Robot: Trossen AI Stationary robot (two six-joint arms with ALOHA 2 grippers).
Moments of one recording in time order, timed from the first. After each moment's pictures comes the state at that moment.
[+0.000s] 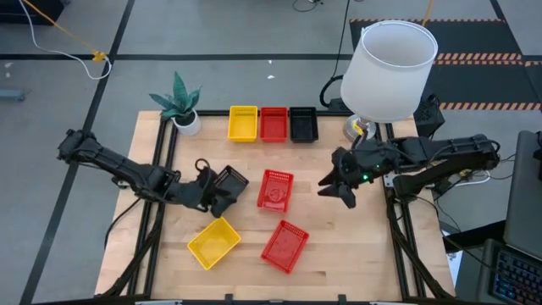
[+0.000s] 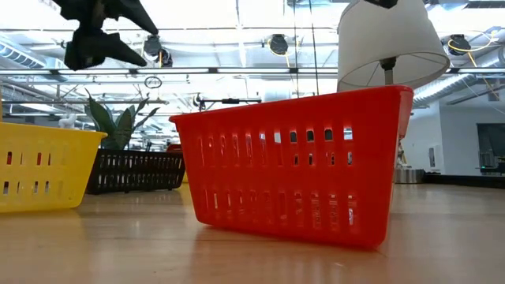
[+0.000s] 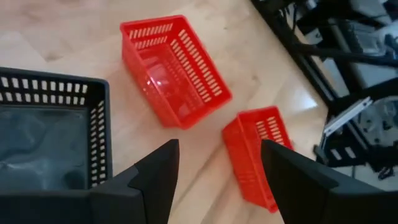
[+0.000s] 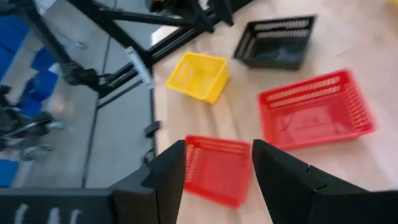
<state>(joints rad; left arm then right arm) -0.39 1.06 0.76 -0.39 -0.39 -1.12 0.17 1.09 1.19 -0.68 -0.08 0.65</state>
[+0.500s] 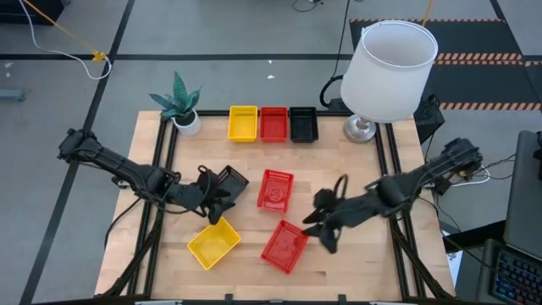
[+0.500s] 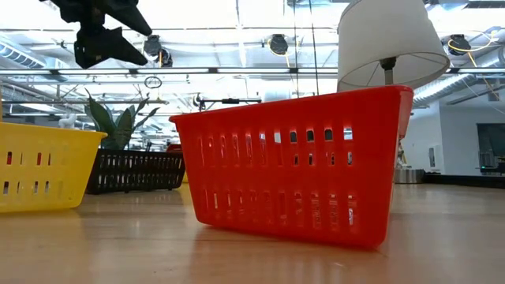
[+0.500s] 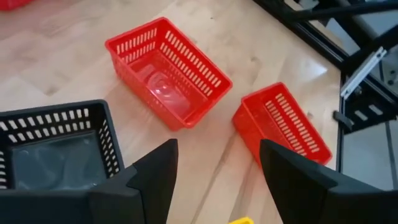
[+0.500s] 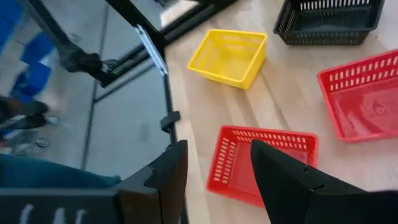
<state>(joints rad) -0.40 1.06 0.76 -0.39 -0.39 -0.87 0.46 1.35 1.28 -0.55 0.16 0.85</state>
